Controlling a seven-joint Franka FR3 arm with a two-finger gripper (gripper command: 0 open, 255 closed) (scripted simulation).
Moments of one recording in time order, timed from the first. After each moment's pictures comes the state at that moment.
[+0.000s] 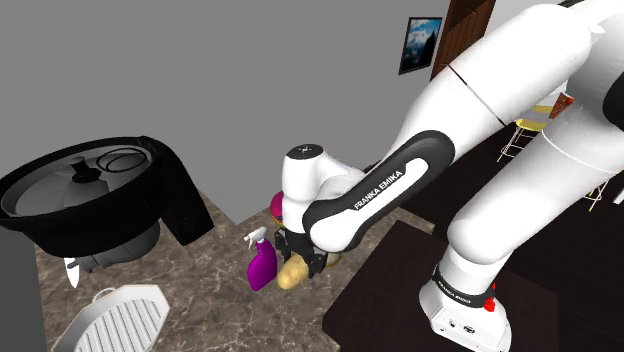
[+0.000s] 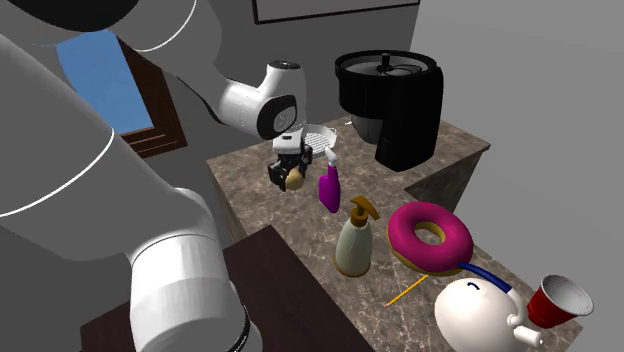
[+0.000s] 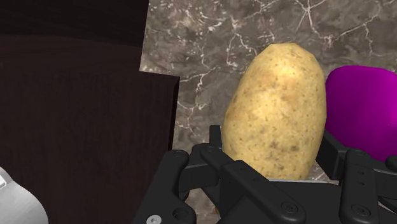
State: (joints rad) arm -0.21 -0.27 0.89 -2.68 0.38 2.52 1.79
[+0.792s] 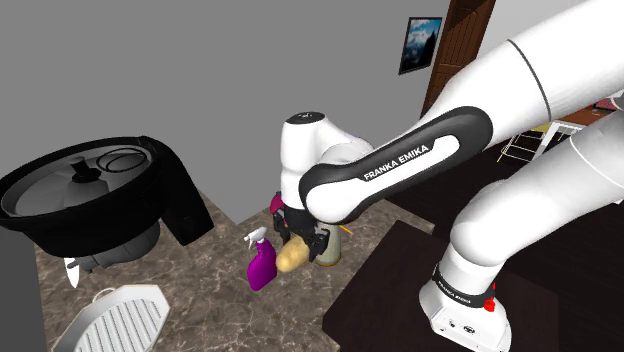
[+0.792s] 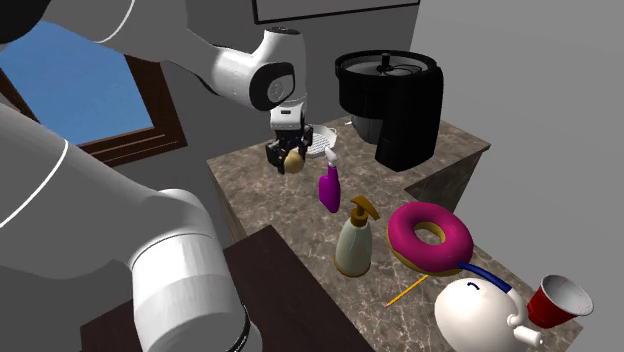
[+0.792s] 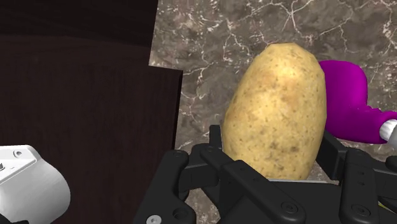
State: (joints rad) arm -0.15 -0.44 0.78 -2.62 0.44 2.29 1.73
